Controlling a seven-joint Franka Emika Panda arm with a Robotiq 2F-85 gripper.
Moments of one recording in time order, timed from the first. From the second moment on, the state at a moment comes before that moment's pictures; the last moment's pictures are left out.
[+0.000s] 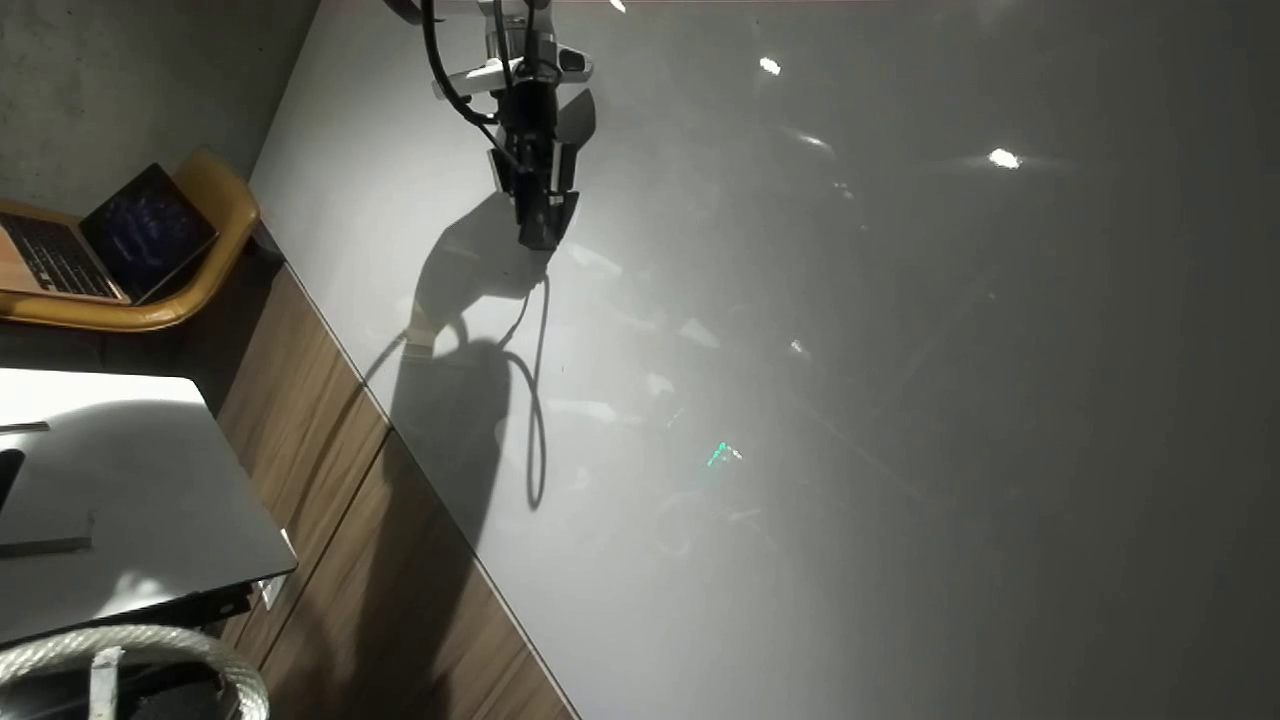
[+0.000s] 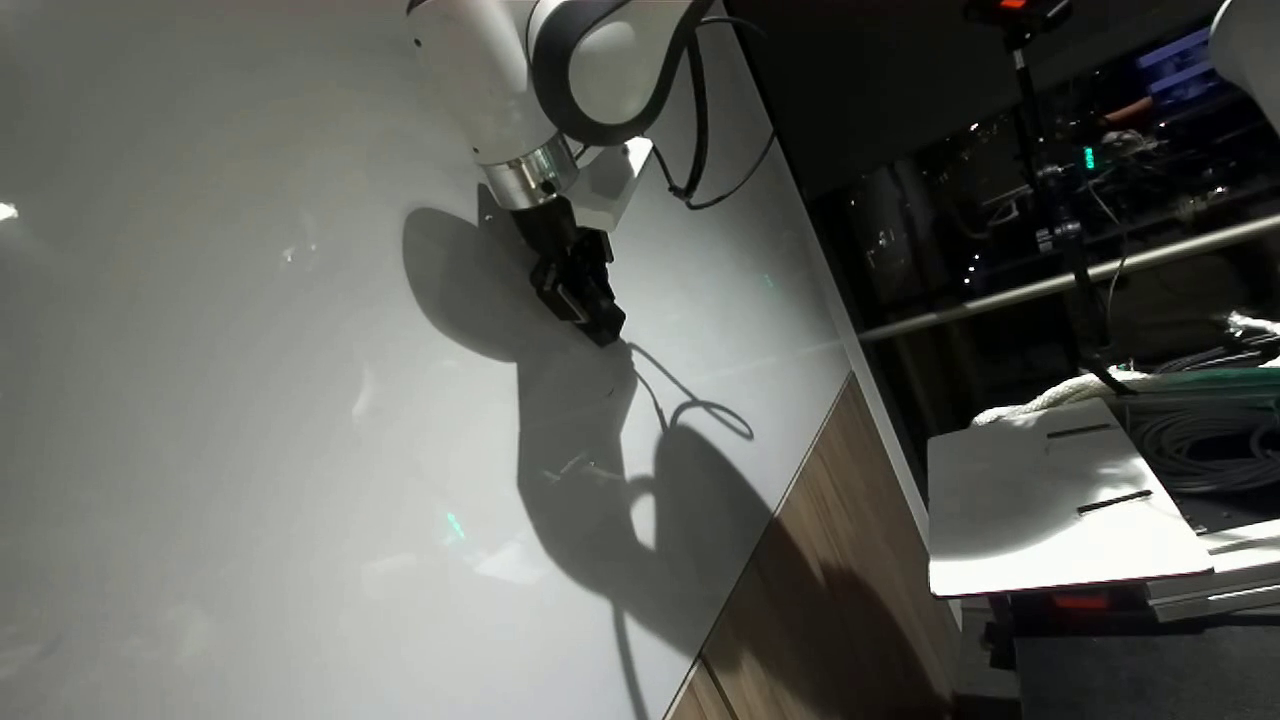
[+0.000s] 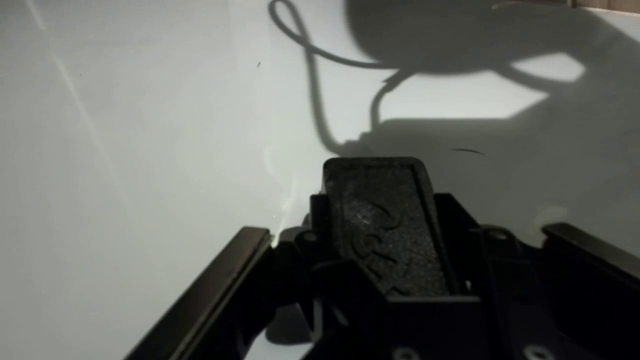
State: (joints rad) arm 0.24 0.14 0.10 -1.78 -0.68 2.09 0.54
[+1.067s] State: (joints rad) arm 0.25 0.19 0.12 -1.78 -0.68 2.10 0.65
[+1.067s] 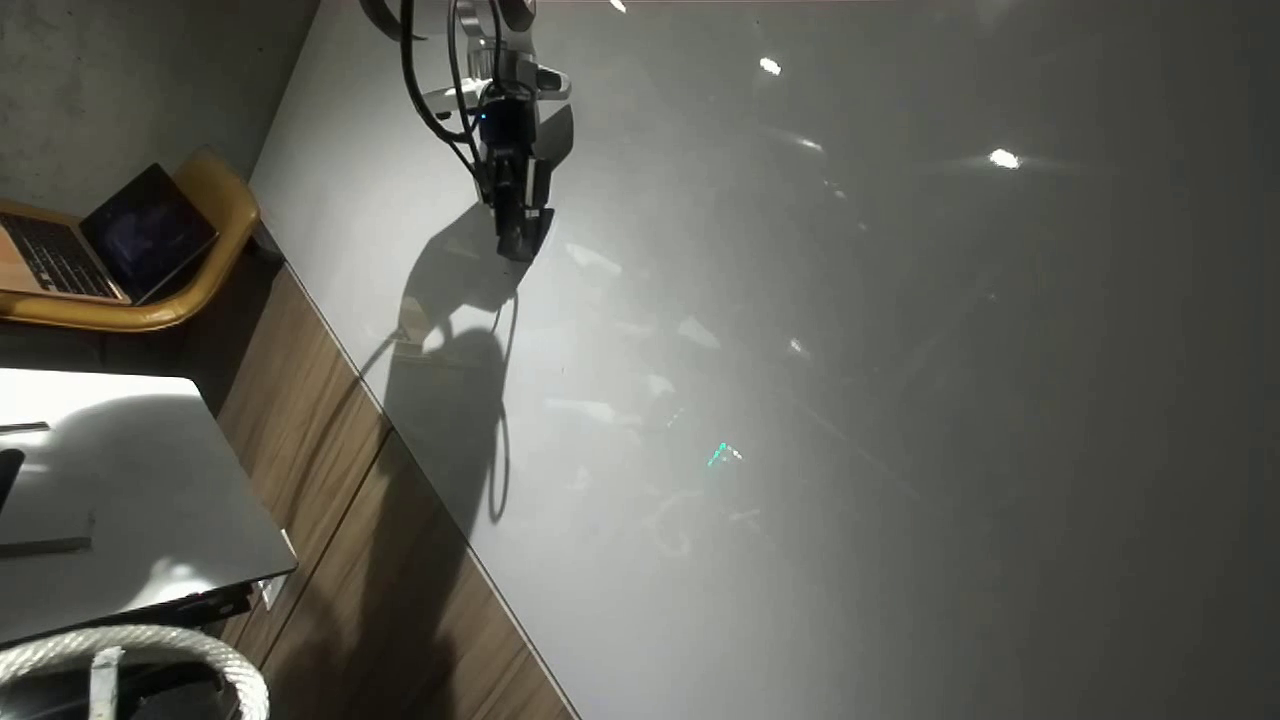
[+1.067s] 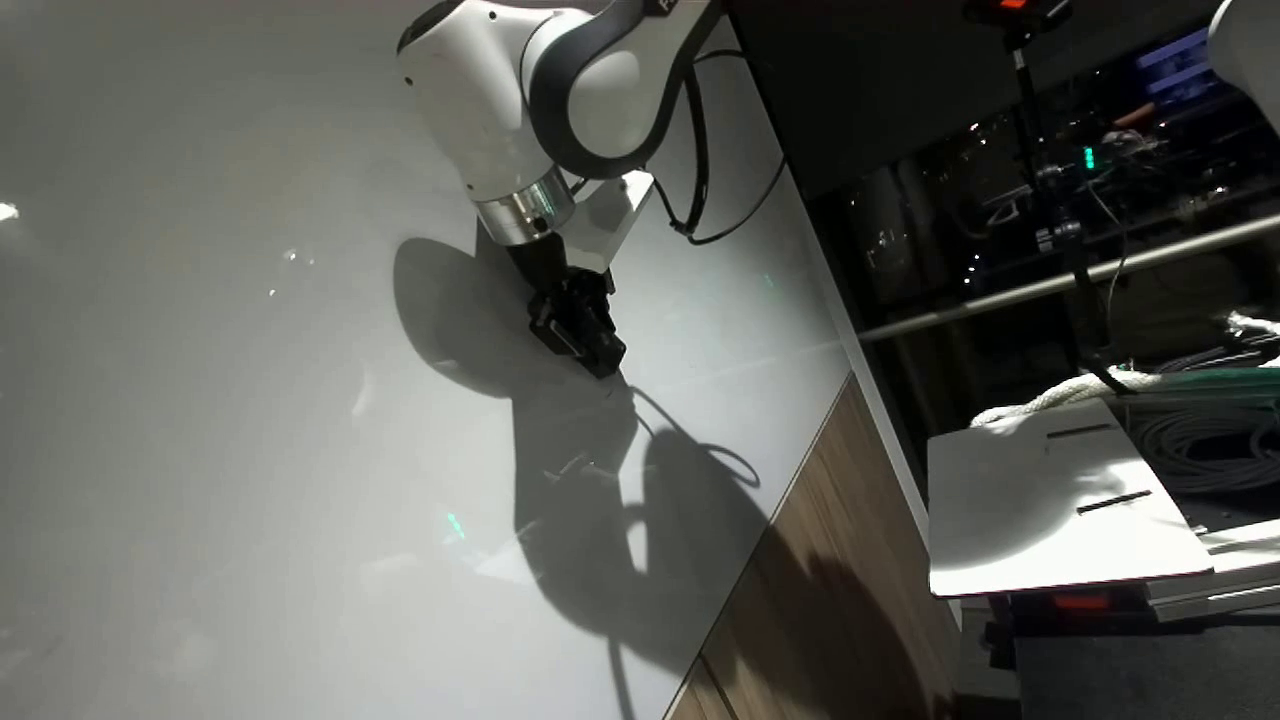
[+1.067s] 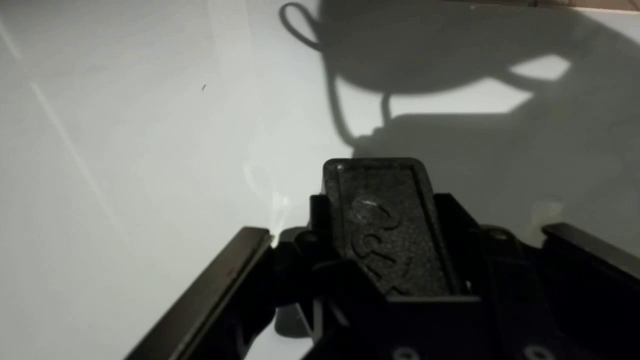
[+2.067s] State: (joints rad) arm 0.21 0.23 0.09 -1.87 -0.59 2.25 0.65
